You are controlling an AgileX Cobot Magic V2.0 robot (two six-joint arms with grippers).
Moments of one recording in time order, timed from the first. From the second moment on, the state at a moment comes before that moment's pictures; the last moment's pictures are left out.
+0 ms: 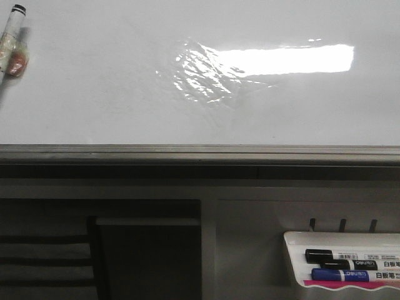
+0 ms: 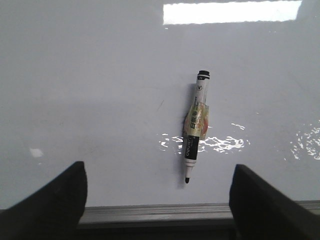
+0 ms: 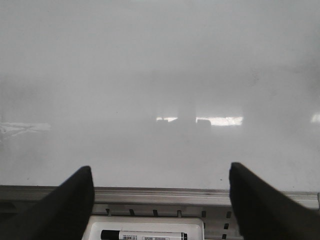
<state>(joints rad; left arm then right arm) -0.06 0.43 -0.52 -0.10 0.39 0.06 0.00 0.42 -0.52 0.02 0.48 0.02</state>
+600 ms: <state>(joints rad) -0.22 0.74 -0.60 -0.09 0.34 0.16 0.00 0.42 -0.52 0.03 0.48 0.02</state>
